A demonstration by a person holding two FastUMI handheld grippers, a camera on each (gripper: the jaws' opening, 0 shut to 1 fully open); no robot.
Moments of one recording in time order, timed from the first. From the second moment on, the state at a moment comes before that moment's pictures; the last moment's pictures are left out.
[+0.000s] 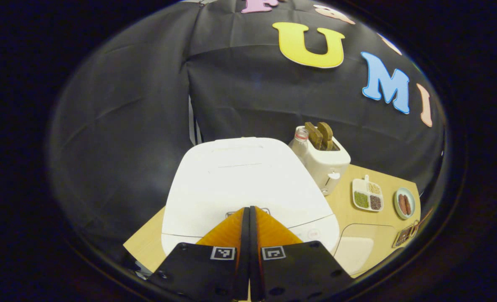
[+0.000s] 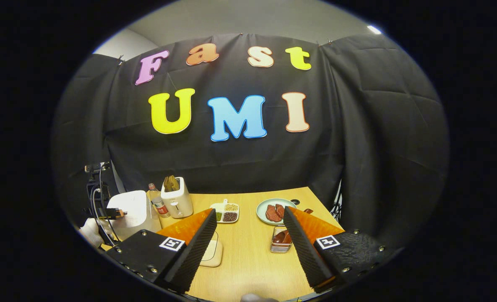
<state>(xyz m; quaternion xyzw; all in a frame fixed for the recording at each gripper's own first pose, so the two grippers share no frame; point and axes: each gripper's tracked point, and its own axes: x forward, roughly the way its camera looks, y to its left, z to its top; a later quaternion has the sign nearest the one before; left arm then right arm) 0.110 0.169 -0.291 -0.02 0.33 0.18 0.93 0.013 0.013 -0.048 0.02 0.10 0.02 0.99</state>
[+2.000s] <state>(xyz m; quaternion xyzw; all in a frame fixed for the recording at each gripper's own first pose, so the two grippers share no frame) 0.027 -0.066 -0.027 0.03 0.01 -0.04 1.00 0.116 -0.098 -0.243 0.14 0.19 -0.08 0.97</state>
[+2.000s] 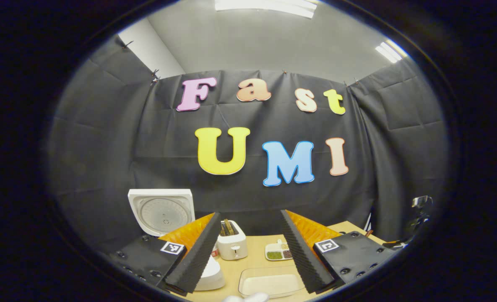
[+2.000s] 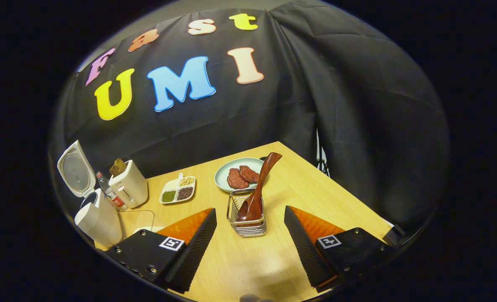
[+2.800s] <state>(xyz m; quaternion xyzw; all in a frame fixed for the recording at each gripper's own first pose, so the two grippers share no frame) 0.042 -0.081 -0.039 0.06 0.04 0.03 1.00 0.256 -0.133 -0.293 0.24 0.25 -0.06 0.94</state>
